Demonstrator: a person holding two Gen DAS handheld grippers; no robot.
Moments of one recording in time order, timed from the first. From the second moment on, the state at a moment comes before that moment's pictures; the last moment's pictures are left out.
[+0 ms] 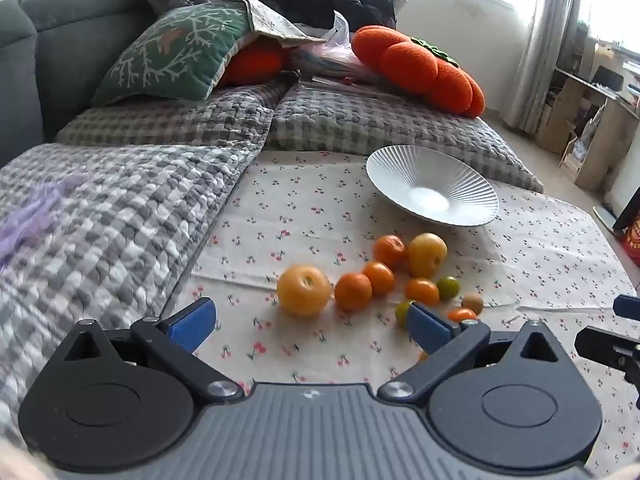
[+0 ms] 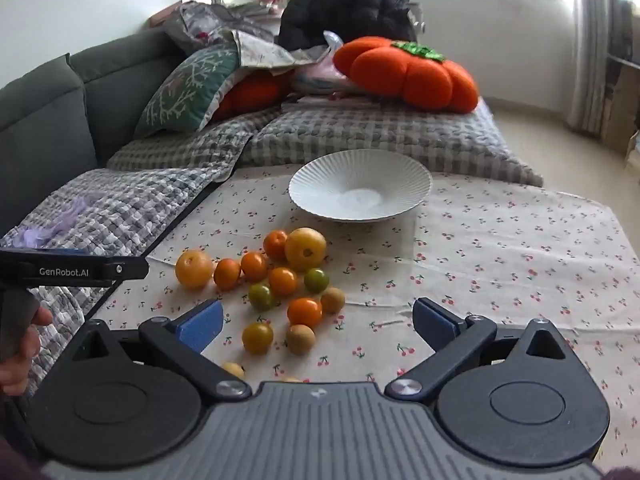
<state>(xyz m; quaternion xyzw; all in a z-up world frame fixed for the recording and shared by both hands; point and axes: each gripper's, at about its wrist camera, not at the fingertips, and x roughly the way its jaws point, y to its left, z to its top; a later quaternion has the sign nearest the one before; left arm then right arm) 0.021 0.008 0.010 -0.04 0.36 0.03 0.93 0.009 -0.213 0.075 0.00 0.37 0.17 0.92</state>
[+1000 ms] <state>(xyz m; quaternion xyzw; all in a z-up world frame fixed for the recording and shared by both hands) 0.138 0.040 -0.061 -0.10 0.46 0.03 0.88 0.164 -0.166 -0.010 0.04 0.45 0.19 0.87</state>
